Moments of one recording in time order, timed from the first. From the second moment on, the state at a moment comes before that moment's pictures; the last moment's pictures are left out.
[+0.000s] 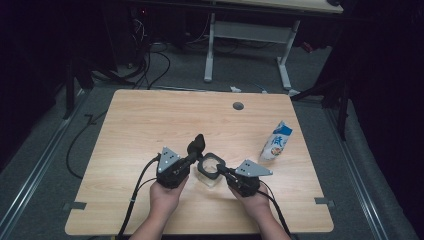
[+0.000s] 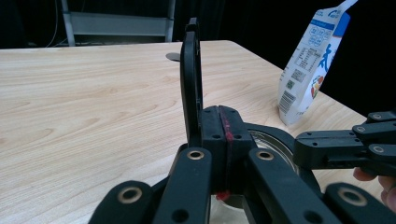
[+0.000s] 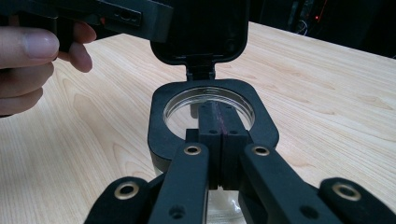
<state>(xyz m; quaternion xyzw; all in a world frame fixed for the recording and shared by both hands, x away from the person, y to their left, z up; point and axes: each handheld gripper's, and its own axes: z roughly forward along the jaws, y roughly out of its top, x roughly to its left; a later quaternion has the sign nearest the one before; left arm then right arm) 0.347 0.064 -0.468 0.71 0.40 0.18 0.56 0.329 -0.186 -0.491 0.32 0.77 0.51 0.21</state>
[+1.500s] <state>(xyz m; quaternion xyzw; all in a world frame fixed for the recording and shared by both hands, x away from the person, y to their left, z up) 0.331 0.181 -0.508 0.72 0.40 0.18 0.55 0.330 -0.287 -0.503 0.51 0.69 0.40 0.31</state>
